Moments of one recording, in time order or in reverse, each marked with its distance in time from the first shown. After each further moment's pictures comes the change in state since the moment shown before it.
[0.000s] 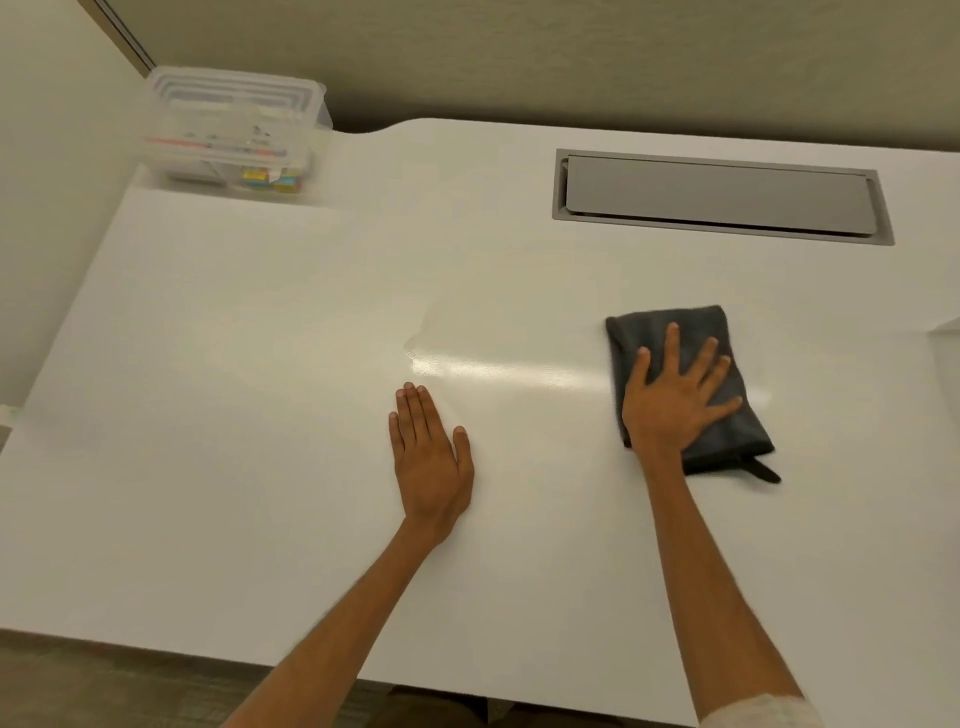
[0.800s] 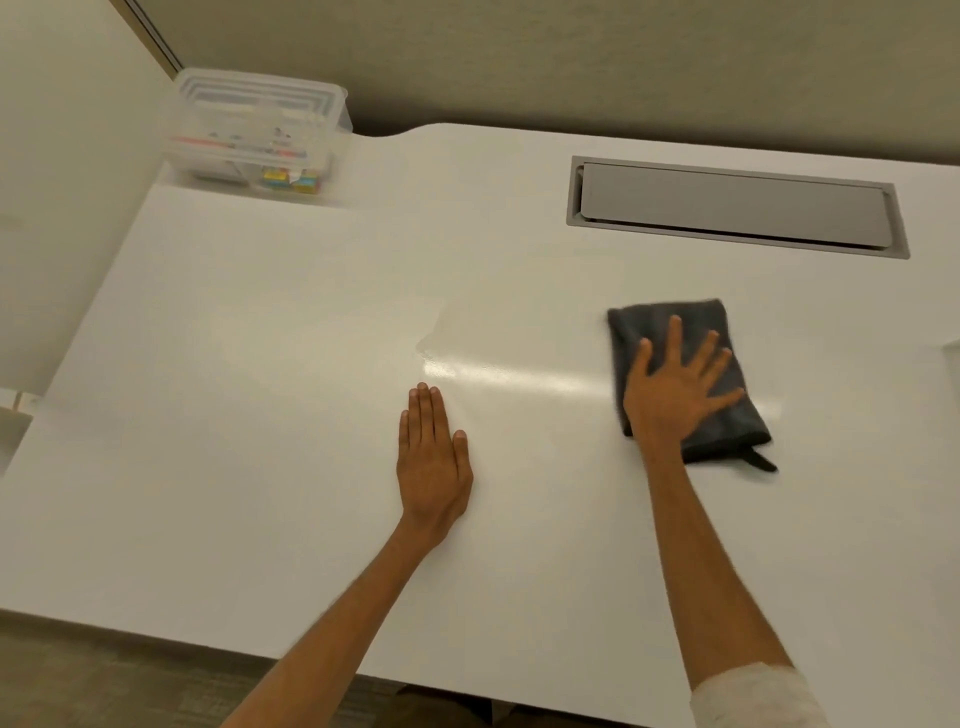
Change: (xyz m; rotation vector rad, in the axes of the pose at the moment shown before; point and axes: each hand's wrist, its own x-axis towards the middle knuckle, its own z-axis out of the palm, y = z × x) left_hand 0.000 -0.012 -0.006 -0.094 0.003 0.060; right_hand 0.009 -0.021 0.000 0.027 -0.007 -0.018
